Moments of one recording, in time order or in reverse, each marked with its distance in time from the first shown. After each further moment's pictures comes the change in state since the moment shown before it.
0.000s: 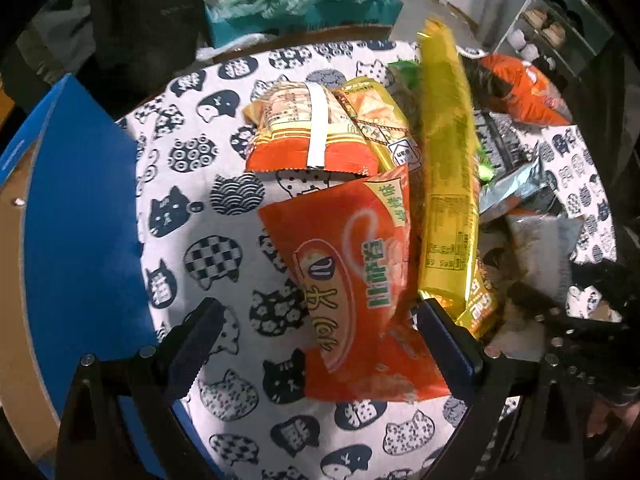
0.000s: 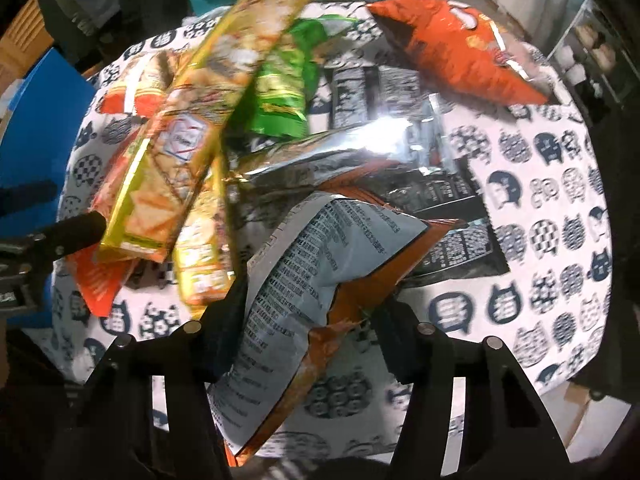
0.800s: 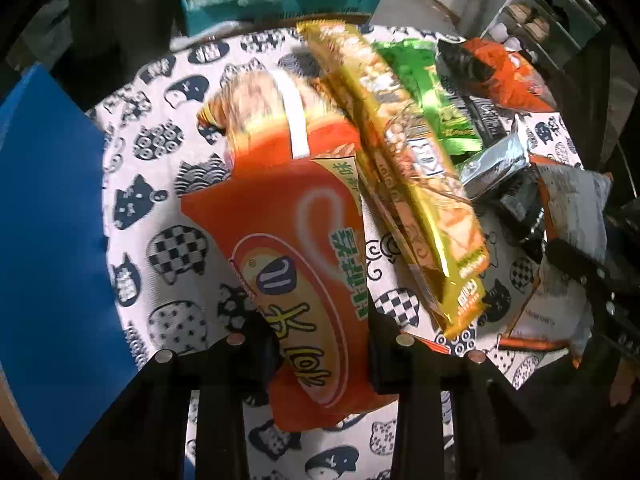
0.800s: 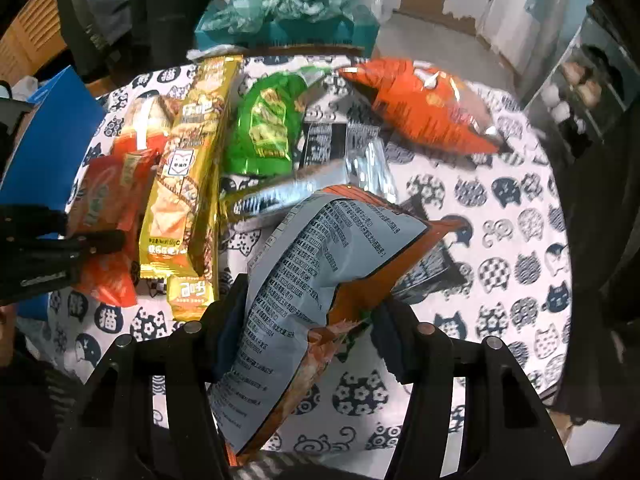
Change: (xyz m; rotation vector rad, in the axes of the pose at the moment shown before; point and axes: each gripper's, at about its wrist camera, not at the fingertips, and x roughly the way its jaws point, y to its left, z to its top) left arm 0.010 -0.004 0.000 0.027 0.009 -0.090; right arm -0.047 -0.014 -0.017 -0.067 -0.131 -0.051
